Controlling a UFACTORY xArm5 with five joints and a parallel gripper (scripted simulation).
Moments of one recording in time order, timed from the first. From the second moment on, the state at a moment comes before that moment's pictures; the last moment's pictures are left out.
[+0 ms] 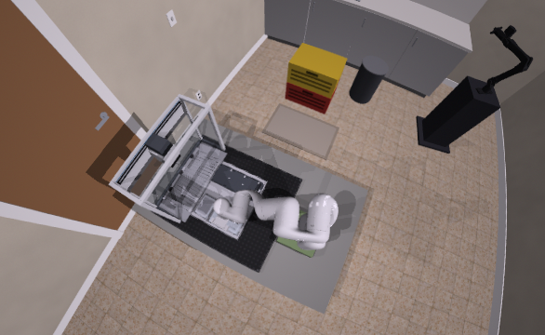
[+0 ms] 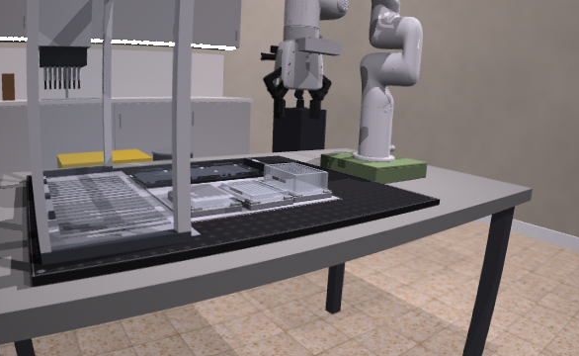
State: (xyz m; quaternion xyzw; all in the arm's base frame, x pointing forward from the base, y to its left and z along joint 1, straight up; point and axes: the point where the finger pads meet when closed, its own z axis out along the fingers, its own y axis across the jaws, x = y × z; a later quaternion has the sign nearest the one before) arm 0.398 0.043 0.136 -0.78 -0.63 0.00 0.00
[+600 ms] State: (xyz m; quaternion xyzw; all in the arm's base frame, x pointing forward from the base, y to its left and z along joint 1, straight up) arm 0.398 0.043 0.122 -0.78 -0.63 0.00 0.00
